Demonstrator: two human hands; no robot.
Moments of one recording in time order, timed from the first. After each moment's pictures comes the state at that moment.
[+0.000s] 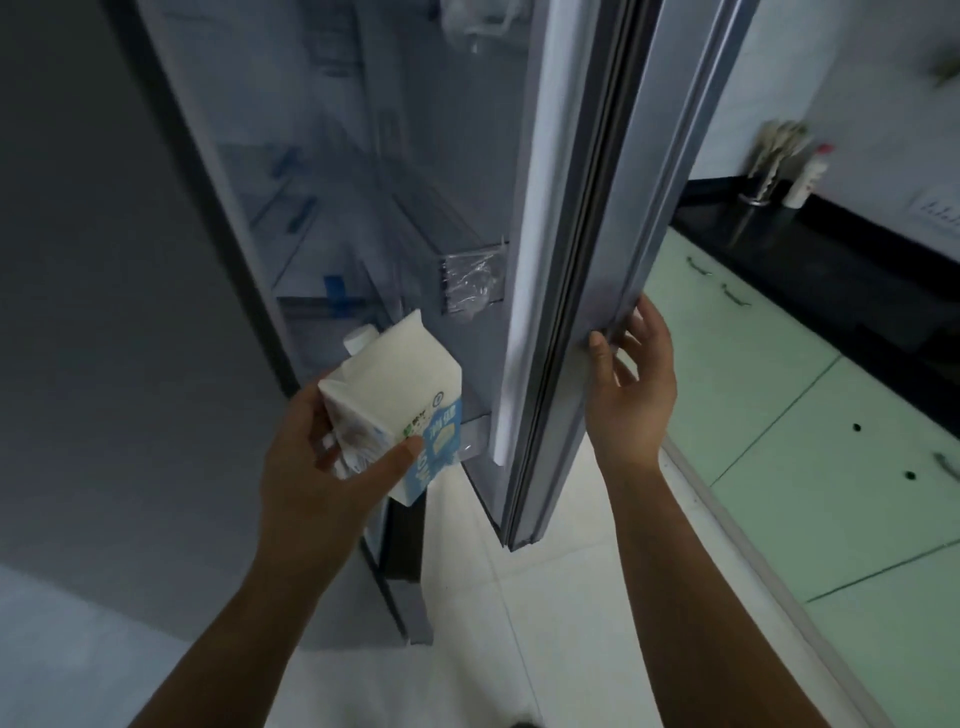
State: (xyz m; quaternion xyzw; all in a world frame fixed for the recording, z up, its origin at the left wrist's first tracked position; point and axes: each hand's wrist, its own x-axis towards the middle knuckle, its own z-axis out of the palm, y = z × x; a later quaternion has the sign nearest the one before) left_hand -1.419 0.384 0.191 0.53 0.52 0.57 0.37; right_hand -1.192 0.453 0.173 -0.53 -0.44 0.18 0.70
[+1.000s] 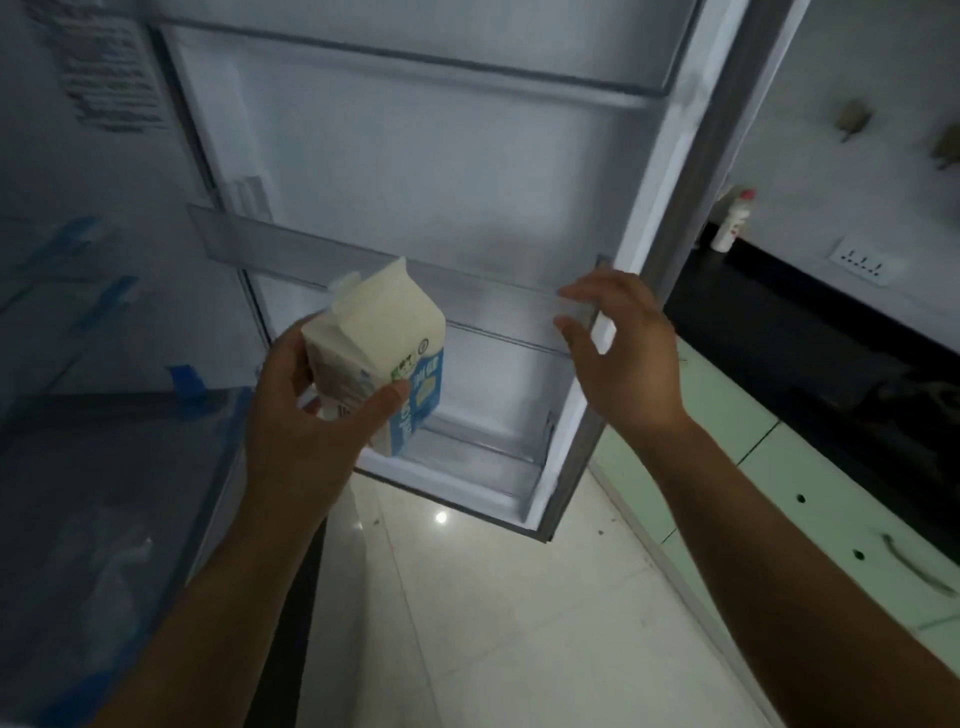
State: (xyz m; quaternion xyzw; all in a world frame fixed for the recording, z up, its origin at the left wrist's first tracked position) left_hand -1.269 0.608 0.217 0.56 0.44 0.60 0.38; right_hand -1.022 0.621 0.246 -0.53 -0.67 -0.05 0.51
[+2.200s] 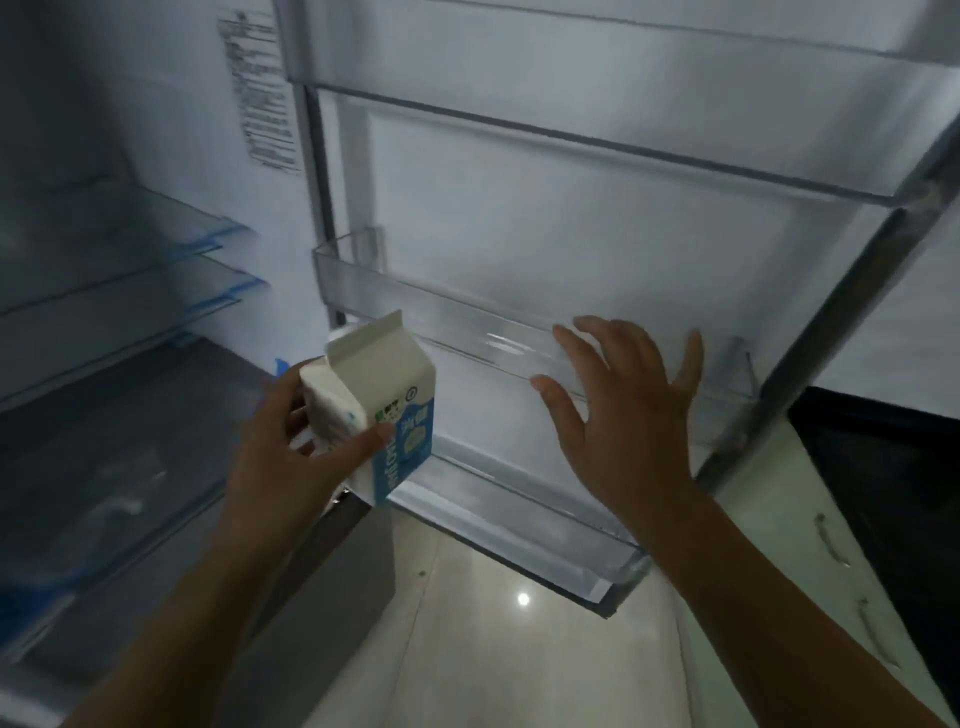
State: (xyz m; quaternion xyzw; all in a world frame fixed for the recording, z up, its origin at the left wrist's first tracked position) left_hand -1.180 0.709 0.205 0.41 0.63 0.63 0.18; right_hand -0.966 0.828 0.256 -0.41 -0.84 -0.11 0.34
